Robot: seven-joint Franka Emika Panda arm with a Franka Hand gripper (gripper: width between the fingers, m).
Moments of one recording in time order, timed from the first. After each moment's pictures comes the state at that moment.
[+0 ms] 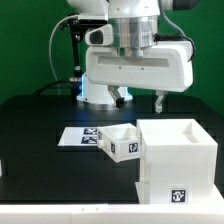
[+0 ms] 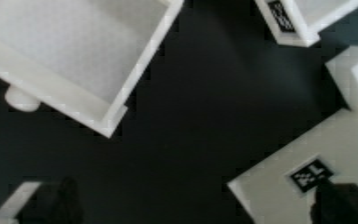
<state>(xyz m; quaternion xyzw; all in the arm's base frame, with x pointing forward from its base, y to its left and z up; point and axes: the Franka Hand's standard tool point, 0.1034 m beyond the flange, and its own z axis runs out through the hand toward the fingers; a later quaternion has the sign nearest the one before) 0.482 0.047 0.115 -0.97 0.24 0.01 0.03</state>
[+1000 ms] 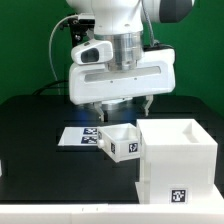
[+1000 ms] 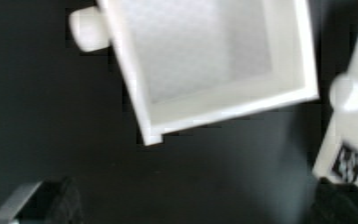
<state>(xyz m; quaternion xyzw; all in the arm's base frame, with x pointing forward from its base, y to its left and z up) 0.455 0.016 0.088 -0.98 -0.17 0.02 0.04</state>
